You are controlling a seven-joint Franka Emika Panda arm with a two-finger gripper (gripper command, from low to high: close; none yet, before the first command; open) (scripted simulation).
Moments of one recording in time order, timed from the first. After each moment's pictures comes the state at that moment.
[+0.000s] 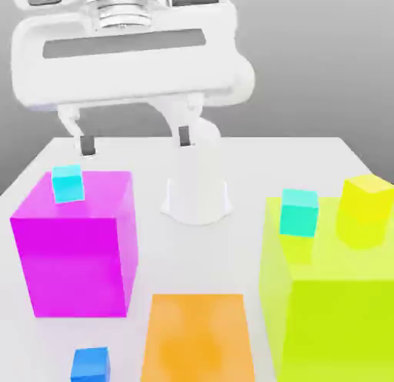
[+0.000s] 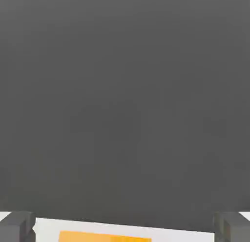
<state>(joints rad) 0.08 -0.16 -0.23 -2.31 0.18 2.49 0.43</state>
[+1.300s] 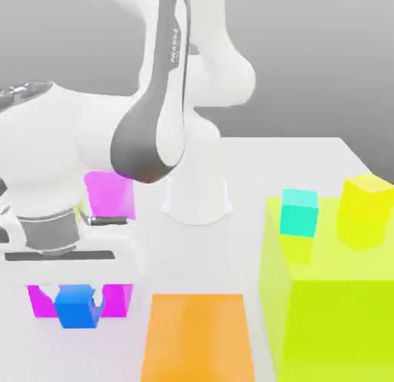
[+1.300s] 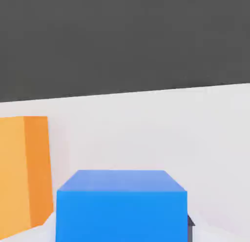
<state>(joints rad) -0.05 0.08 -0.33 -2.40 0.20 2.44 0.43</state>
